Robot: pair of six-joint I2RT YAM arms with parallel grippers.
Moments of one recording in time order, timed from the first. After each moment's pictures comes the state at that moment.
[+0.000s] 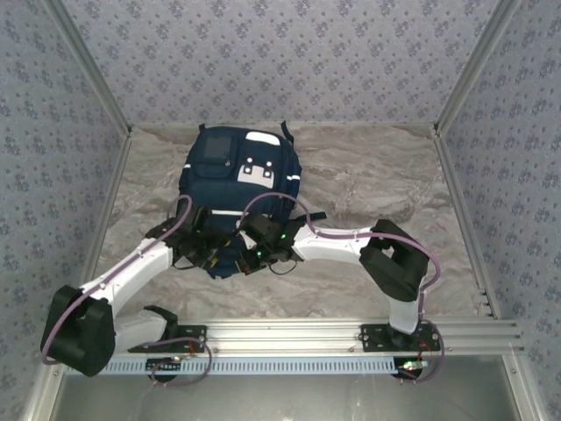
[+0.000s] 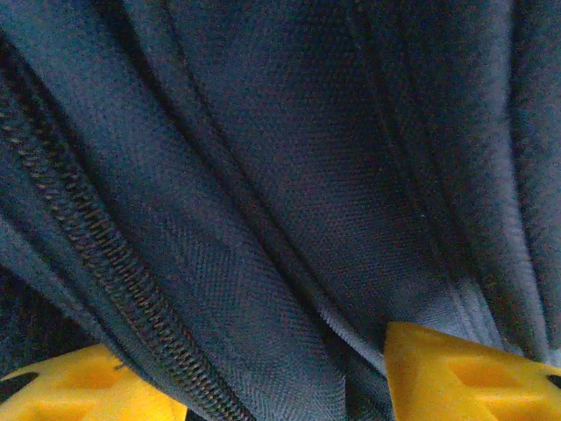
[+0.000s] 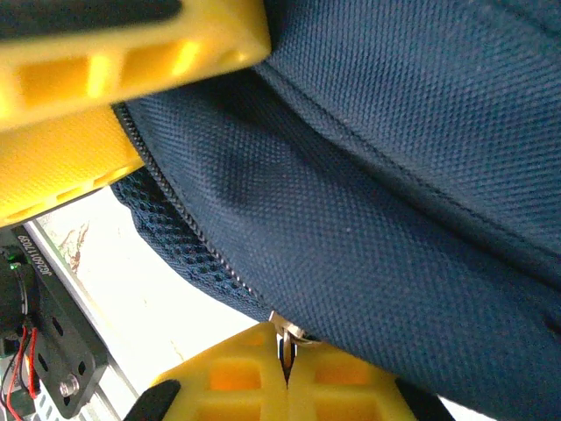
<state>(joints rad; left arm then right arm) -0.42 1.17 0.65 -0.60 0.18 -1.30 1.06 1.85 1.20 -0.30 -0.28 0.58</state>
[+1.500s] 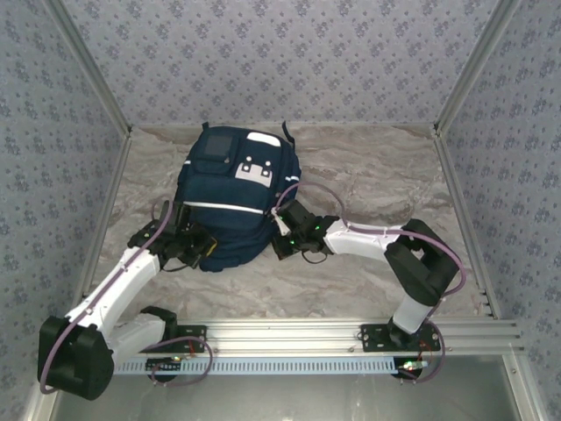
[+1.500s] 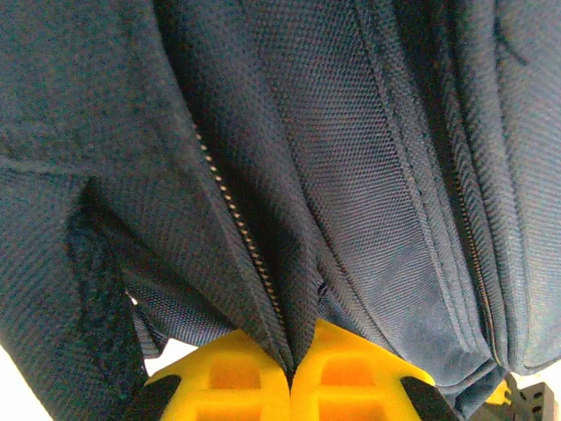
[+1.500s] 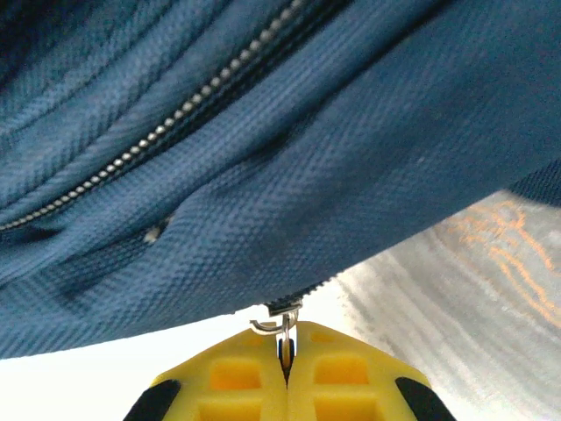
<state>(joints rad) -0.31 1.00 0.65 -0.68 0.24 -1.20 0.83 1.69 0.95 -0.20 -0.14 0.34</state>
